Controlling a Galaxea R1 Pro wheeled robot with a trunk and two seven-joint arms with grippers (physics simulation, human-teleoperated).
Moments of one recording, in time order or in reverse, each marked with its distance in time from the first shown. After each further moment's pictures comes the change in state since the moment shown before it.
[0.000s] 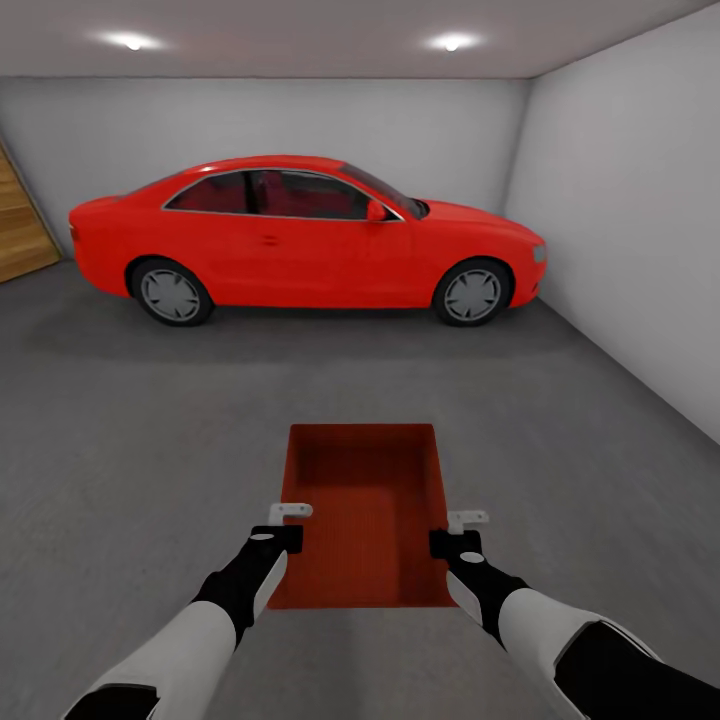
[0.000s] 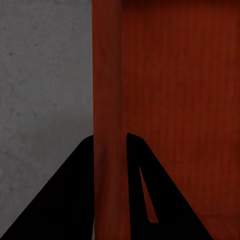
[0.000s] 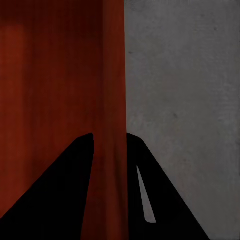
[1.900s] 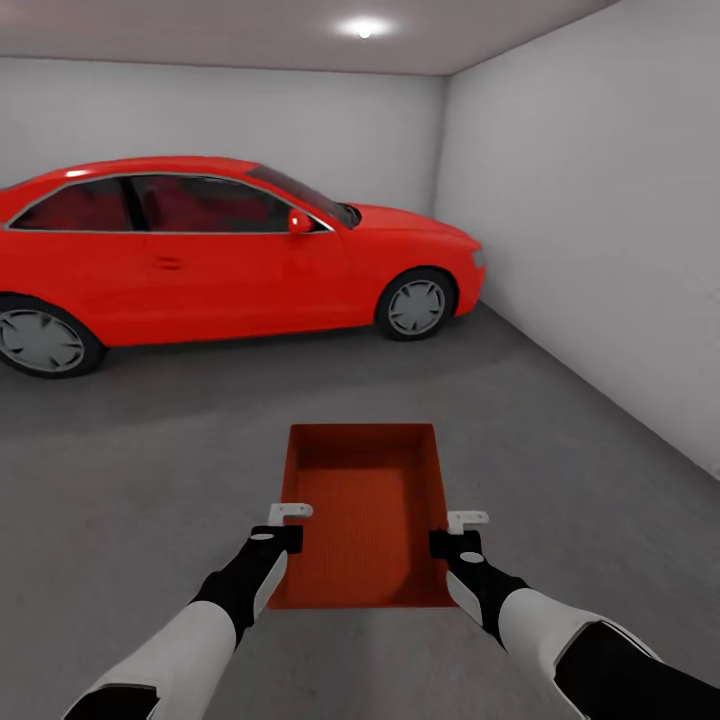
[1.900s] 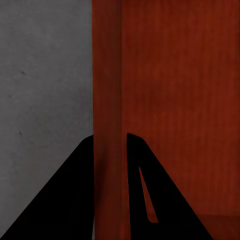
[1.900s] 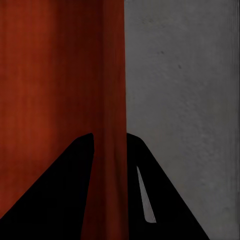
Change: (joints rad) left arm 0.000 0.000 0.000 0.000 0.000 0.002 0.000; right arm 0.000 0.000 -0.001 -0.001 0.001 0.002 -0.001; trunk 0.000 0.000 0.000
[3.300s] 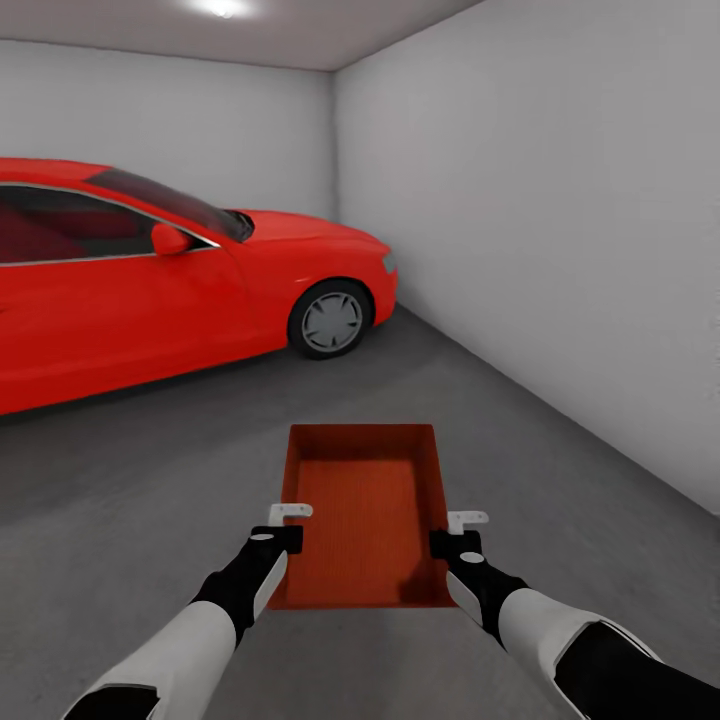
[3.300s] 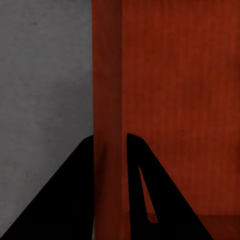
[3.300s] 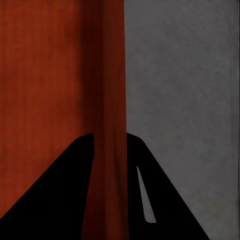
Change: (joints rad) left arm 0.000 0.000 0.000 0.002 0.000 -0.001 0.000; right arm 0.000 0.000 0.000 0.001 0.001 0.000 0.000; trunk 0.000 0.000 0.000
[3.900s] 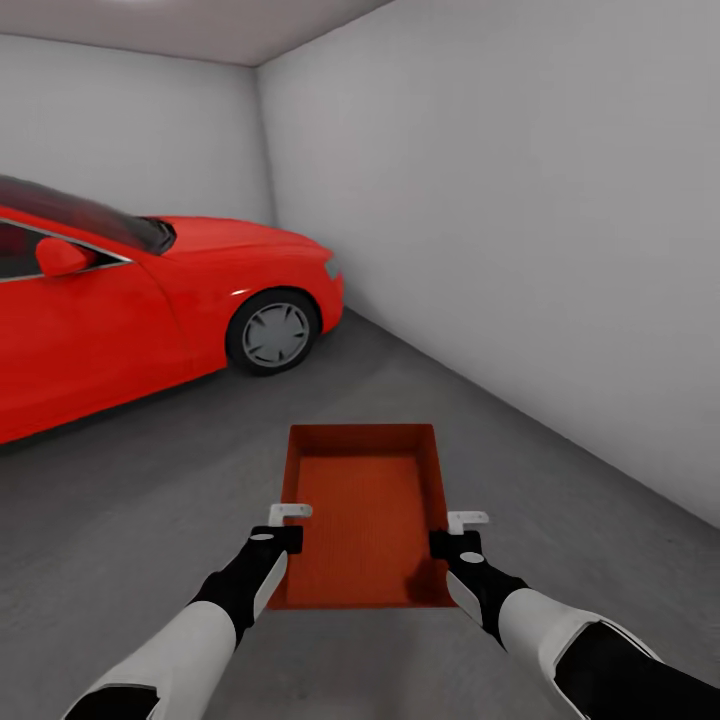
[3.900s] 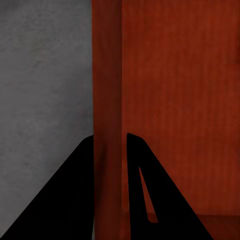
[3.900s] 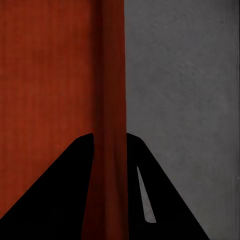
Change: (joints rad) left arm 0.000 0.000 0.000 0.000 0.000 0.000 0.000; right arm 0.000 0.000 0.000 0.000 0.000 0.000 0.000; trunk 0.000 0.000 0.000
